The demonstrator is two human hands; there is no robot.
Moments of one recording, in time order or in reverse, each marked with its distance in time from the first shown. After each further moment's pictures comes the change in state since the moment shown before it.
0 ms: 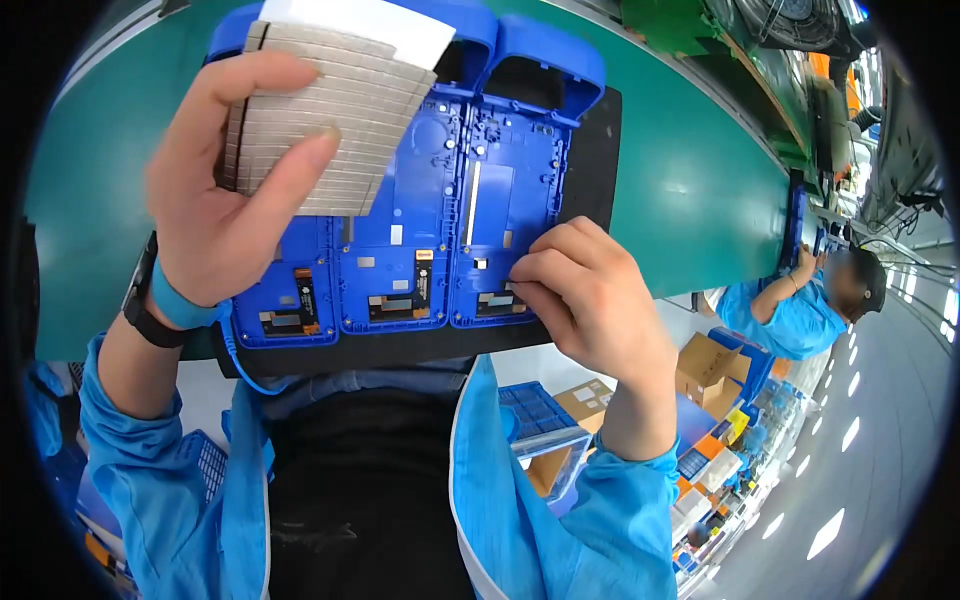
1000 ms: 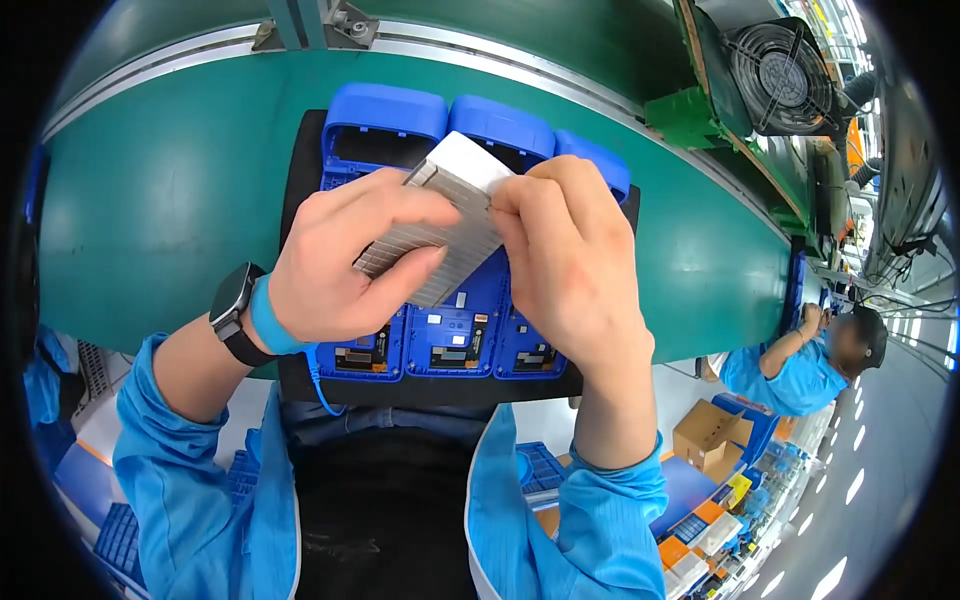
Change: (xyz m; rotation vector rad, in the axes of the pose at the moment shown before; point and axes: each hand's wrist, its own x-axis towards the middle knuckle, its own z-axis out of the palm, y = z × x) left_hand 0.002 0.009 0.003 -0.032 0.018 0.083; right_hand 0.102 -0.035 -0.001 -0.147 0.467 -0.210
